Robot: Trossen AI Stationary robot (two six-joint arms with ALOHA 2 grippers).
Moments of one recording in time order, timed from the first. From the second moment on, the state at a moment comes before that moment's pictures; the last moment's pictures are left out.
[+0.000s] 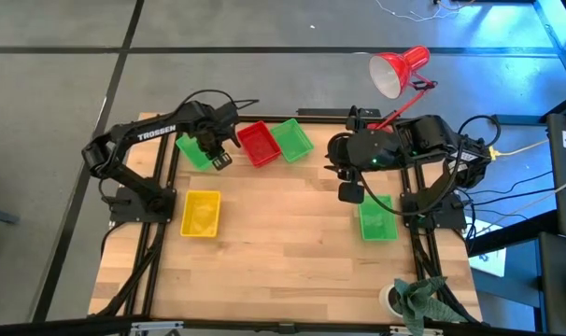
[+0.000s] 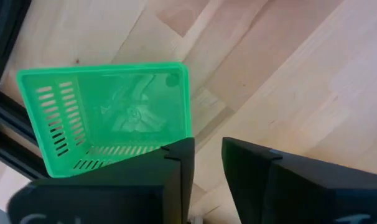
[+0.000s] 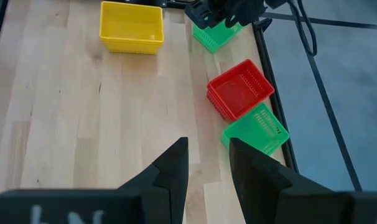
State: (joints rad) left arm 0.62 1.46 1.17 -1.15 -0.11 -0.07; right arm 0.18 1.69 2.32 -1.50 0.35 0.07
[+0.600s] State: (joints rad) left arm 0.69 1.64 1.17 -1.08 -0.17 -0.01; right arm 0.18 1.69 2.32 -1.50 0.35 0.07
